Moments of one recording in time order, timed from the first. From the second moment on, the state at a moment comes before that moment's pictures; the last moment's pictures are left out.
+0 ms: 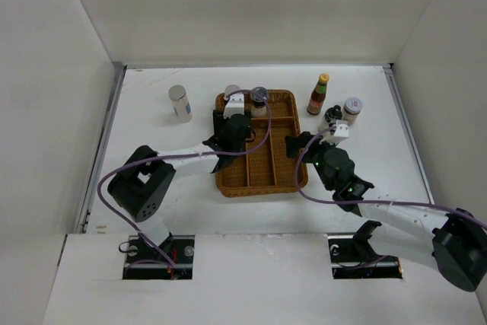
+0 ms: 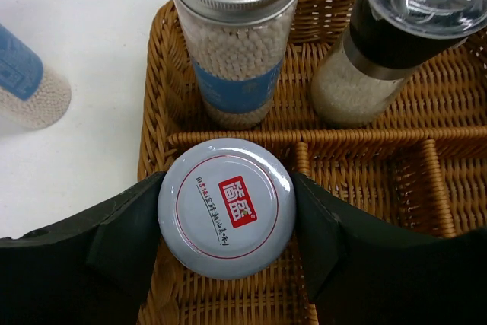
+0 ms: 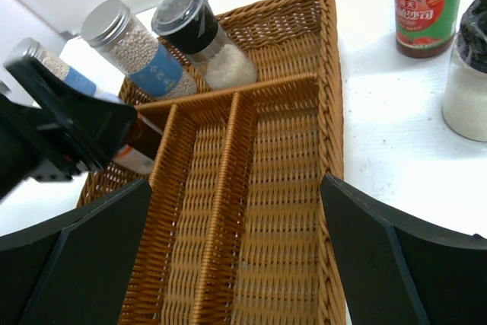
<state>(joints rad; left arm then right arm) -0.73 1.66 0.90 0.34 -0.70 -0.30 0.72 1.03 0.39 0.51 0.47 0.51</state>
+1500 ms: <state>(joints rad) -0.22 1.78 1.17 0.15 -0.57 -0.35 0.73 1.10 0.39 0.51 0.45 0.52</state>
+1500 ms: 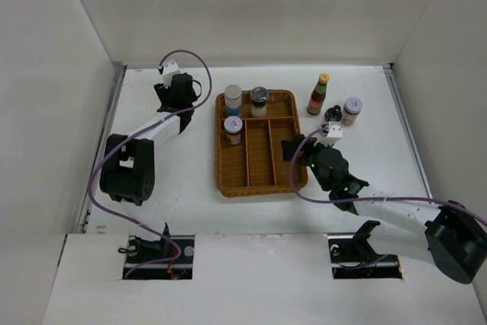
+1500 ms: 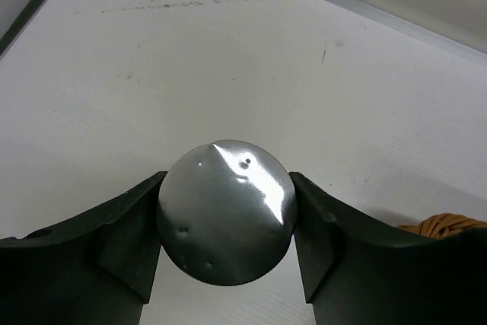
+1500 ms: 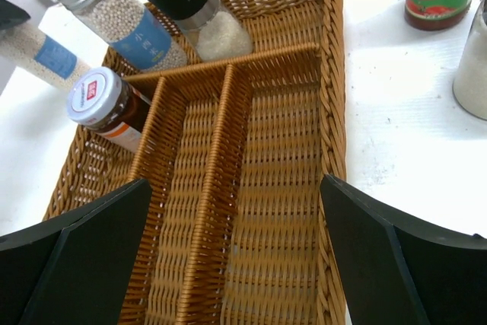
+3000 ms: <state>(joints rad) -0.87 1.17 0.60 0.15 -0.56 -0.37 0.57 1.09 0.59 0.34 0.62 0.47</state>
